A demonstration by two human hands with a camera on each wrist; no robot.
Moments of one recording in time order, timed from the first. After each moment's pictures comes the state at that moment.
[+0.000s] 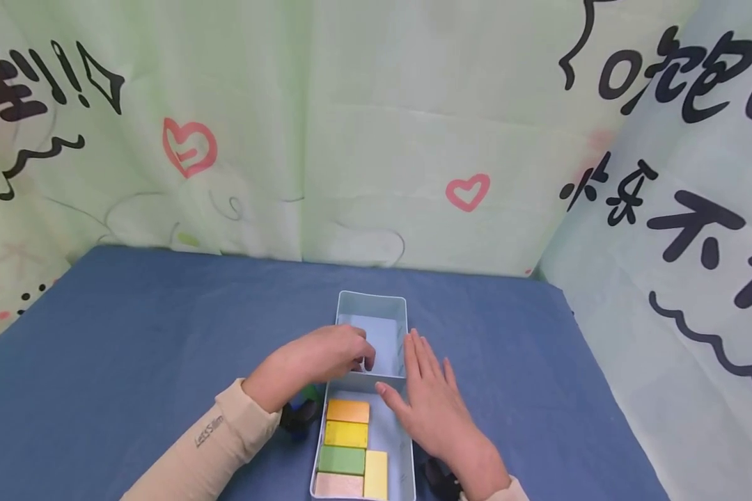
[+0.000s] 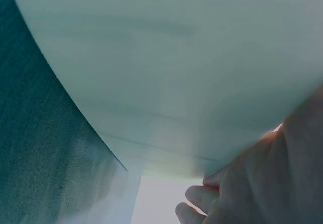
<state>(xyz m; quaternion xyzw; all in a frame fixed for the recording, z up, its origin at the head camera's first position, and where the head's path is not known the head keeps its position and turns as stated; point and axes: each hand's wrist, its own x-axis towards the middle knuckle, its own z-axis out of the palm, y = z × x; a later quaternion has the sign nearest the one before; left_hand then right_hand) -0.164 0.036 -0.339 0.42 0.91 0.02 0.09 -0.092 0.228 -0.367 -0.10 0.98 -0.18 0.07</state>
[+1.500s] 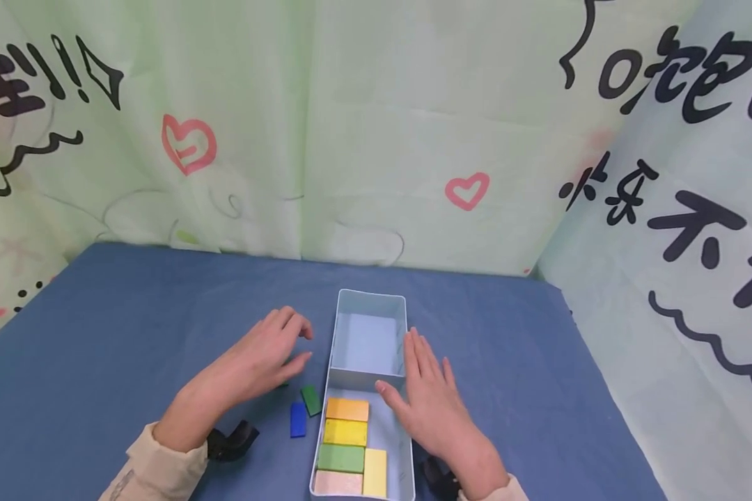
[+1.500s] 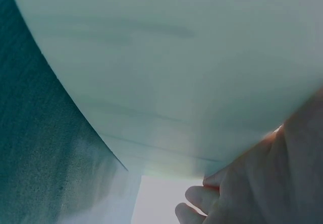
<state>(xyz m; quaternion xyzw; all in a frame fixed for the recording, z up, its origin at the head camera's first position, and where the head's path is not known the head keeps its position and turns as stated) -0.135 -0.050 -0.356 0.31 0.93 0.18 -0.12 -0.093 0.229 -0.369 -0.11 0.98 -0.18 0.06</state>
